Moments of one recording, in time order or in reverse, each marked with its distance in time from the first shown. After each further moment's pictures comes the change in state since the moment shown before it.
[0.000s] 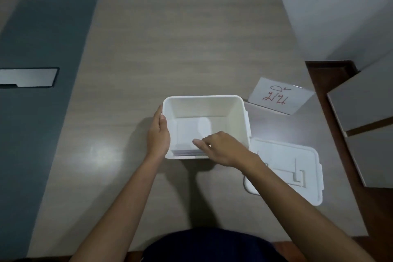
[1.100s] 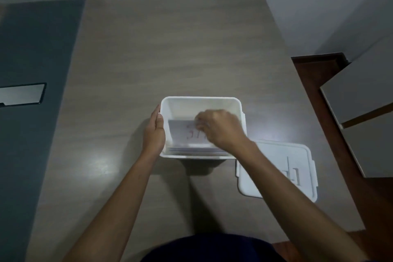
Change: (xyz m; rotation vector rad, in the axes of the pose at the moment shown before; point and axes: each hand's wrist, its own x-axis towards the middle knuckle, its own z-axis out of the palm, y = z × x) left_hand 0.024 0.013 0.025 0.019 -0.083 0.058; right_hand 0.011 0.014 -0.055 -0.056 0.369 0.000
